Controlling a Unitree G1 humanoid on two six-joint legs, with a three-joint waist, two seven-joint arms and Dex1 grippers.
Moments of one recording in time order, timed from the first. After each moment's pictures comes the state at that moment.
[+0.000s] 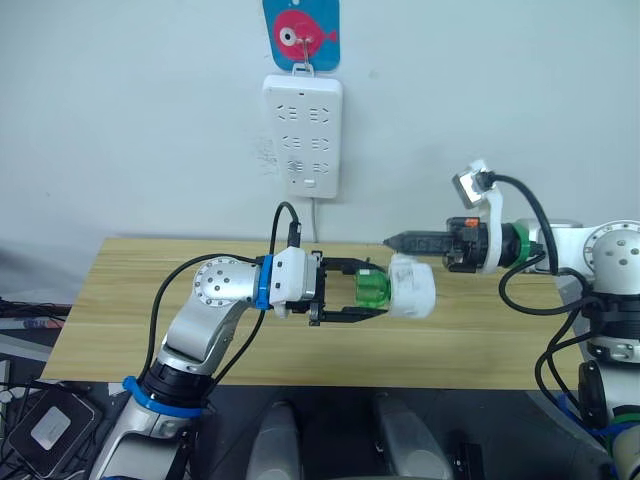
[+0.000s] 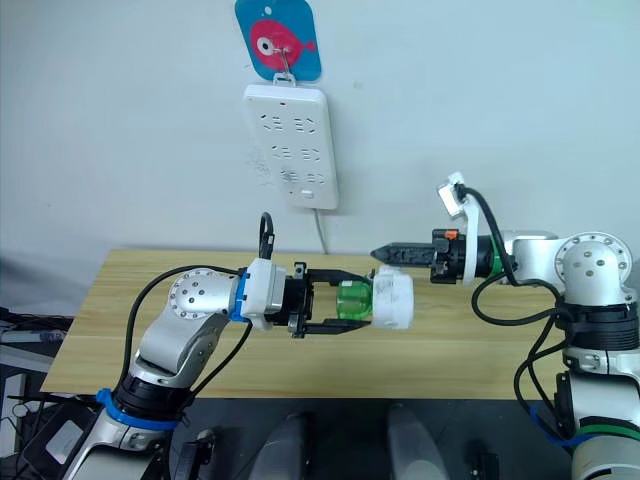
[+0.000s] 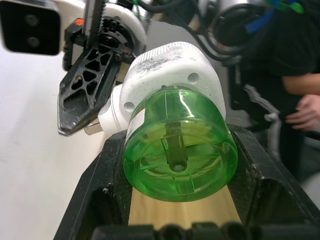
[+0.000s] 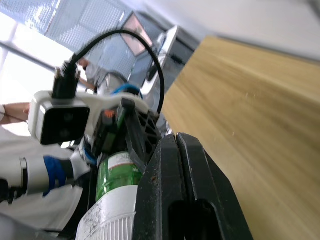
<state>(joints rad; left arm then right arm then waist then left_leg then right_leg) -0.43 0.44 -0.19 -0.22 -0.37 0.07 -1.14 -0.74 -0.66 -0.15 -0.01 1.35 1.36 0.52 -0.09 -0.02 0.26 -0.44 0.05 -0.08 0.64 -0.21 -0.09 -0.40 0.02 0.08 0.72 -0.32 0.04</state>
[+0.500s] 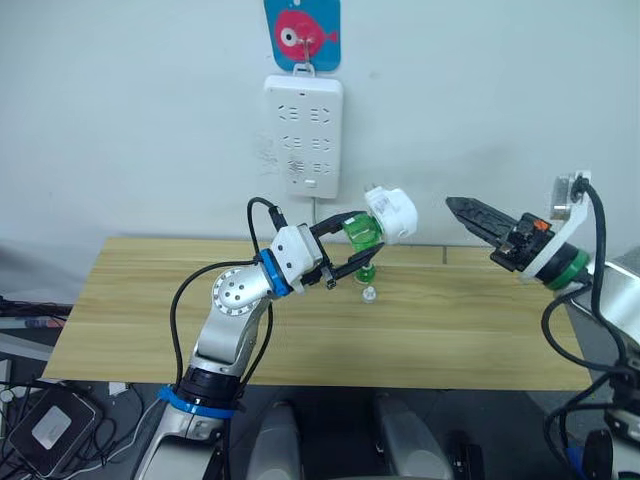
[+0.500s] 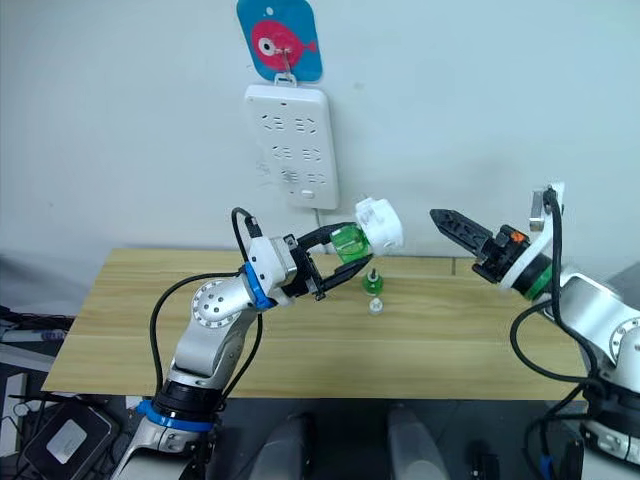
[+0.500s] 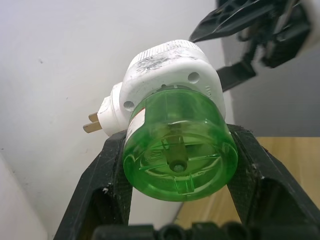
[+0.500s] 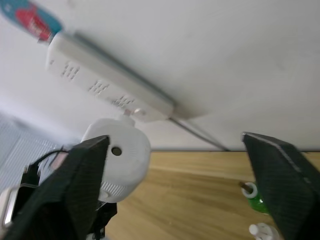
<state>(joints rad) -0.40 0.23 -0.14 -0.05 -0.20 -0.14 -0.78 -0.26 -0.54 -0.45 -0.37 1.76 0.98 -0.20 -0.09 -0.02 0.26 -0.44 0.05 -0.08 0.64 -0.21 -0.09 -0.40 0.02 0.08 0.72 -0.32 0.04</state>
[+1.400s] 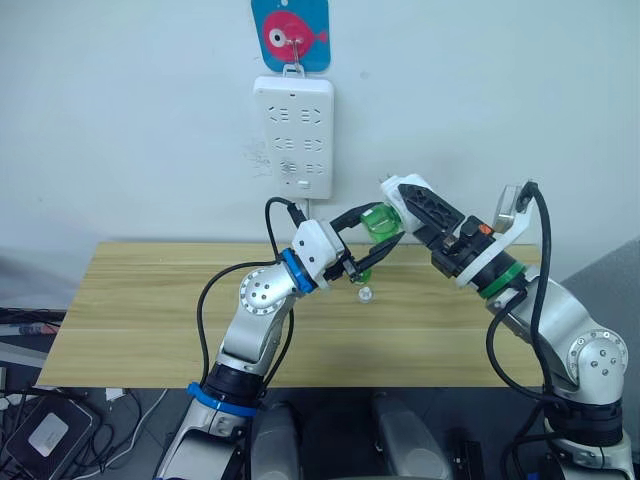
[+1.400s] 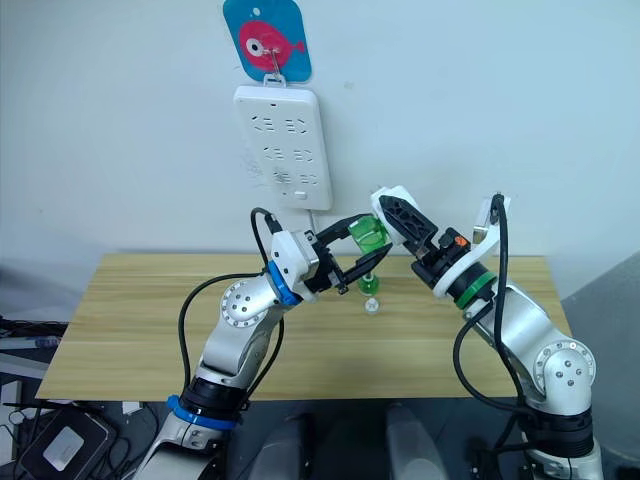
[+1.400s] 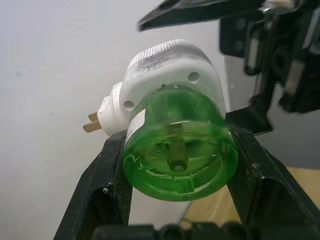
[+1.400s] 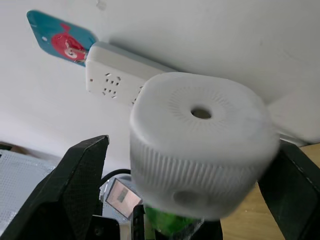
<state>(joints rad) -0.41 0.15 -0.22 -0.07 -0.21 -0.10 -0.73 -0.31 -0.38 -0.09 -0.50 1.83 0.62 -0.39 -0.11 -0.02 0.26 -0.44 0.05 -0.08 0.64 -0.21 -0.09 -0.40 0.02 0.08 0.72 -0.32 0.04</state>
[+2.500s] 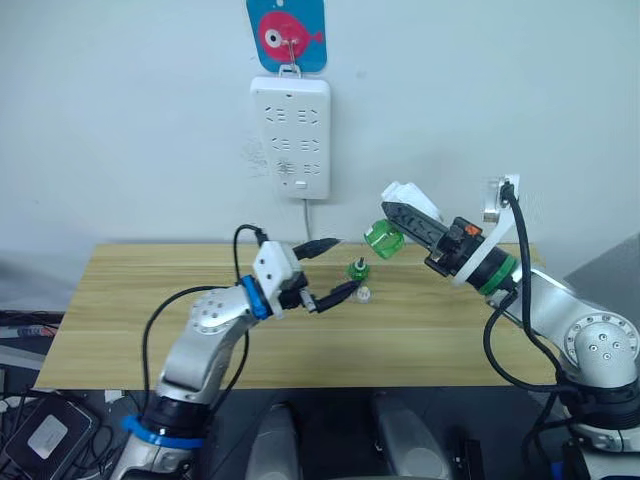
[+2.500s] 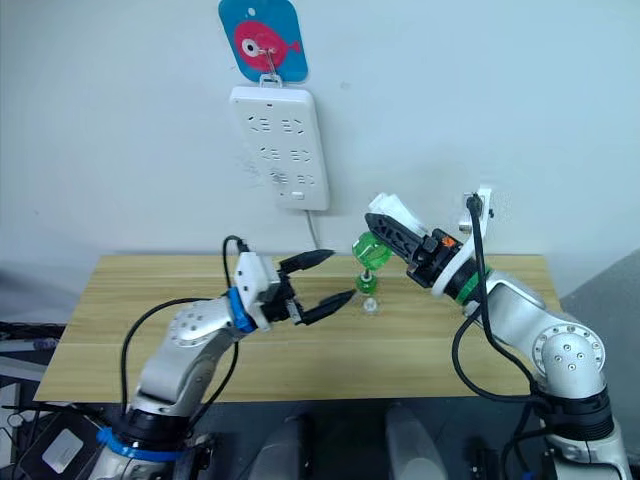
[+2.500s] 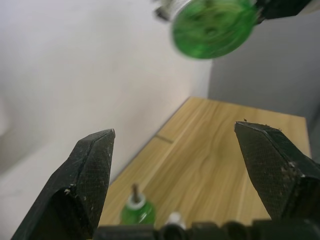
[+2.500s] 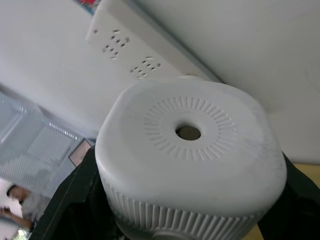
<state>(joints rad) -0.23 0.45 -0.06 -0.23 -0.39 0.18 -0.82 -0.39 -0.58 -0.05 -0.48 1.56 0.75 -0.10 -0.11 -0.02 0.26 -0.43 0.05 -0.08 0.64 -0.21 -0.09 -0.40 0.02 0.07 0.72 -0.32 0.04</state>
